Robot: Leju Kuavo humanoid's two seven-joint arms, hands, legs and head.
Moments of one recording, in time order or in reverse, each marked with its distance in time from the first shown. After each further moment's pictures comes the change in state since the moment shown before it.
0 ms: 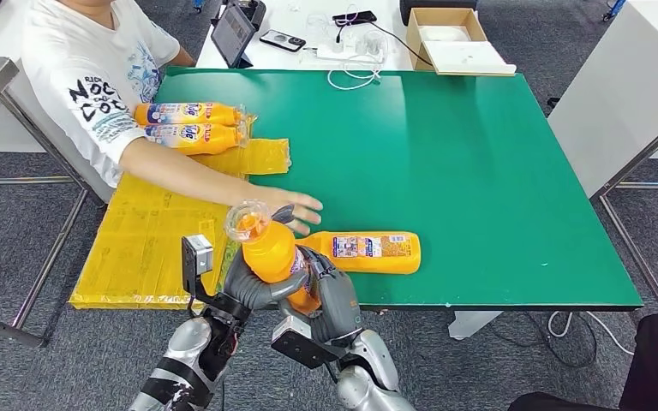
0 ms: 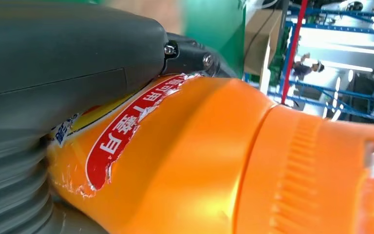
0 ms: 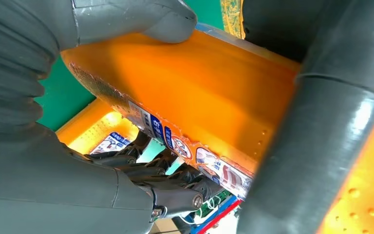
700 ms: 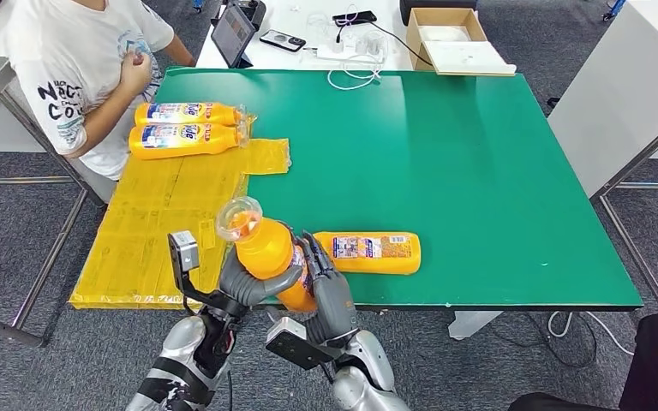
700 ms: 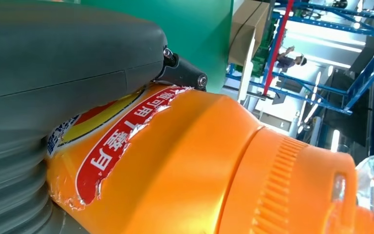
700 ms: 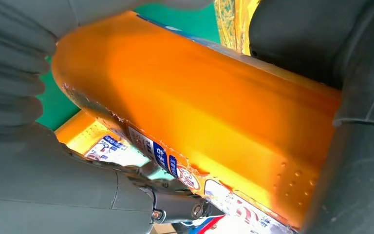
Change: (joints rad) left arm 0.008 -0.008 0.027 -0.040 0.087 -0.044 0.008; right arm -0.006 0.010 0.004 0.009 -0.001 -0.018 0.013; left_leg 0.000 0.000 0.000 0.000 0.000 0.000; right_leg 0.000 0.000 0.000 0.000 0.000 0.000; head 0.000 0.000
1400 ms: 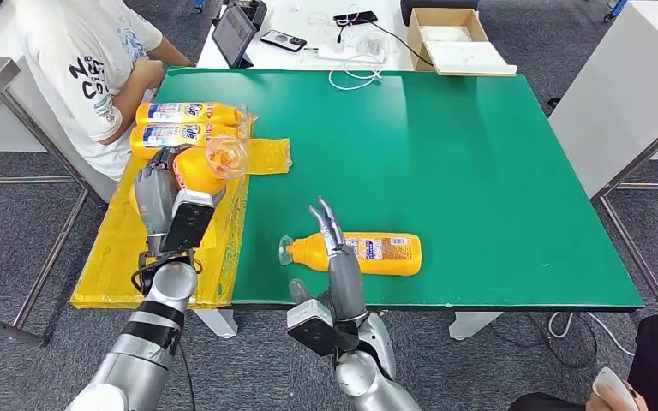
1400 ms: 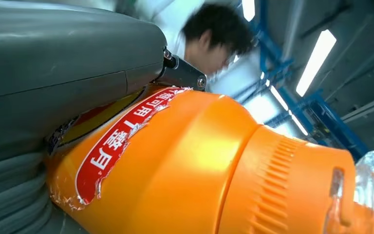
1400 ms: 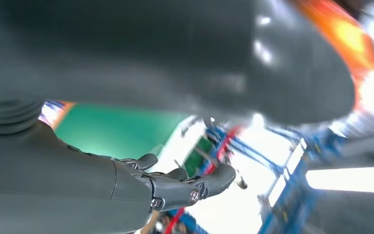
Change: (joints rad) left arm -0.249 0.039 0.177 0.125 -0.892 1.005 -0.139; right arm 0.036 -0.004 -0.004 -0.288 -0.187 -0.007 -0.073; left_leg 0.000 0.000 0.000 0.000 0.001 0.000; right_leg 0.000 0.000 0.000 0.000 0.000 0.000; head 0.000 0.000
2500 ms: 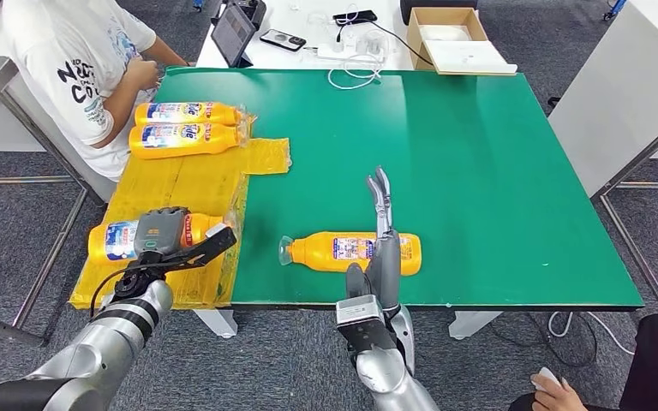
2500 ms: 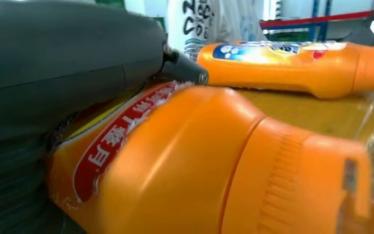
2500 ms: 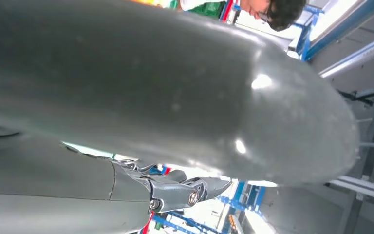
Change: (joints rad) left arm -0.190 0.156 0.111 0.651 -0.741 -0.134 0.398; right arm 0.038 -0.026 -0.026 -0.237 -0.110 -0.020 -0.022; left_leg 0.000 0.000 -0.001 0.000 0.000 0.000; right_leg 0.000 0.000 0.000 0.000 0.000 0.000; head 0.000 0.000
